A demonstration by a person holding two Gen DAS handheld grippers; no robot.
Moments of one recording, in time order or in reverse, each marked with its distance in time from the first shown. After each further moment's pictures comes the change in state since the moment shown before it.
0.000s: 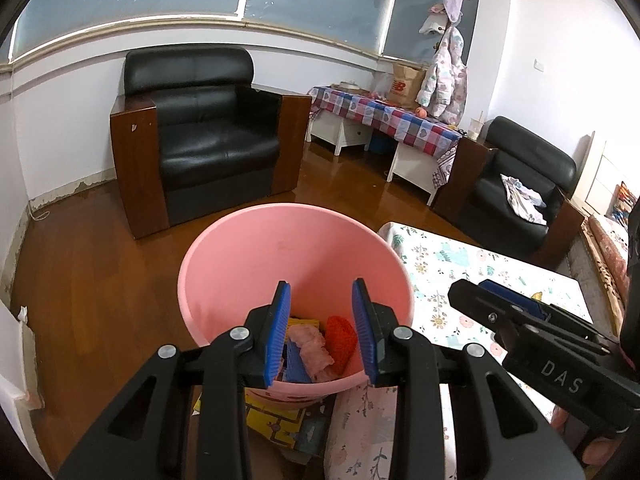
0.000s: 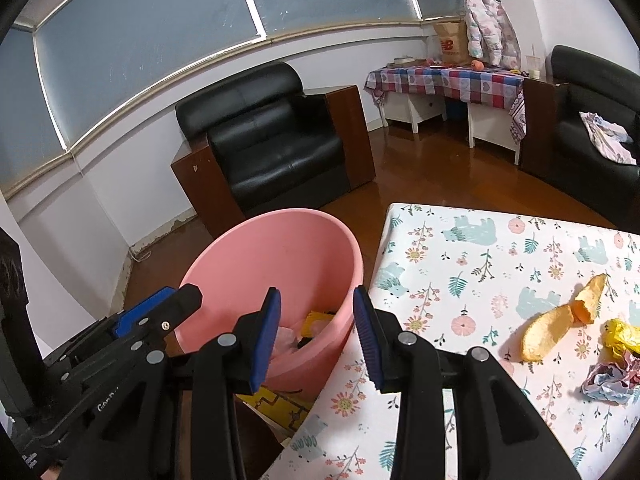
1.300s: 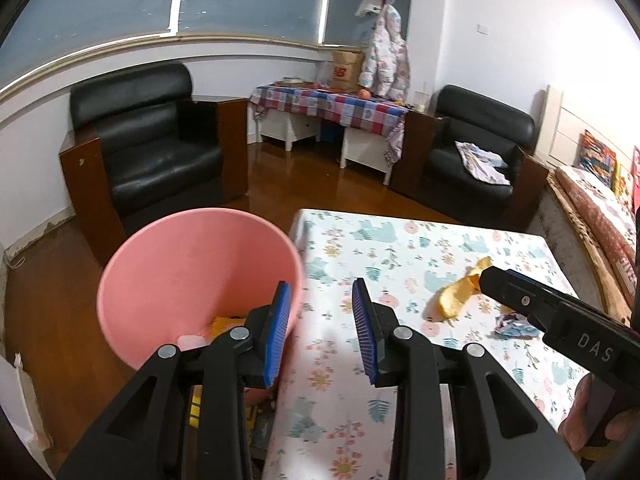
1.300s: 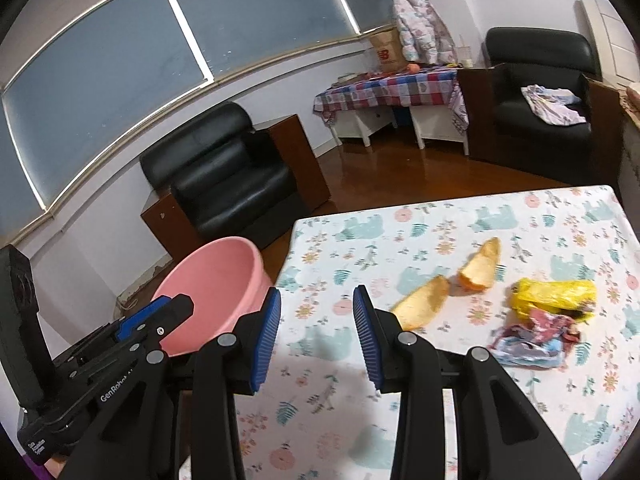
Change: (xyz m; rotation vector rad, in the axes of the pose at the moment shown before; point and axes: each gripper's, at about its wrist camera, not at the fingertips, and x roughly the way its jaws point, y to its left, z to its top) left arm 0.002 -0.095 -0.012 0.179 0.023 -0.113; right arm -0.087 -0.100 -0.026 0.179 -0.102 -0.079
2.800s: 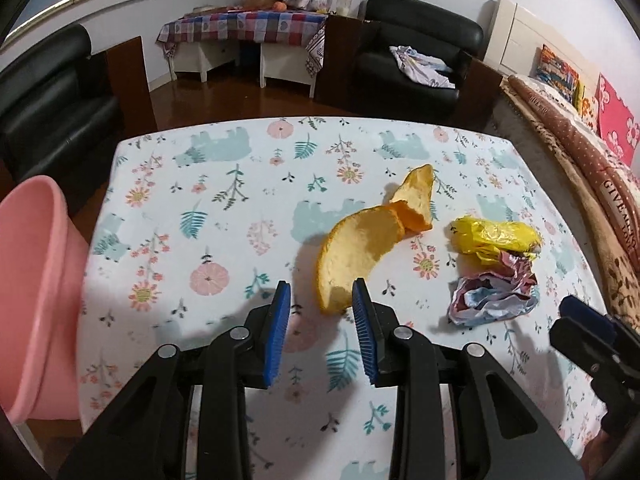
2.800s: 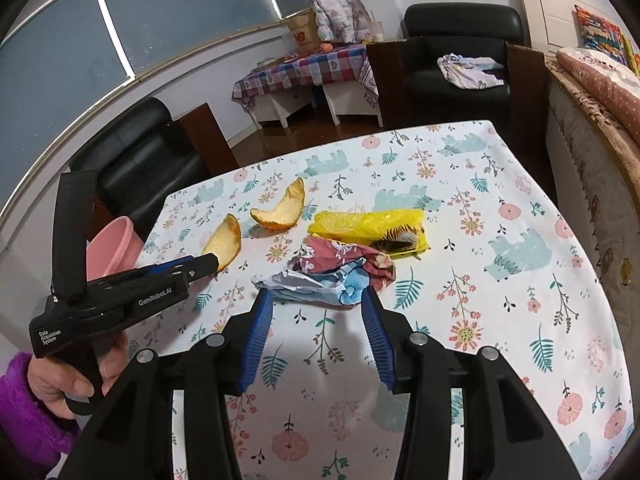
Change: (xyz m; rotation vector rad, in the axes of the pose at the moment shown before) left arm 0.138 -0.117 -0.027 0.145 0.302 -0.199; right arm -0.032 -0.132 -0.043 0.101 0.064 -0.237
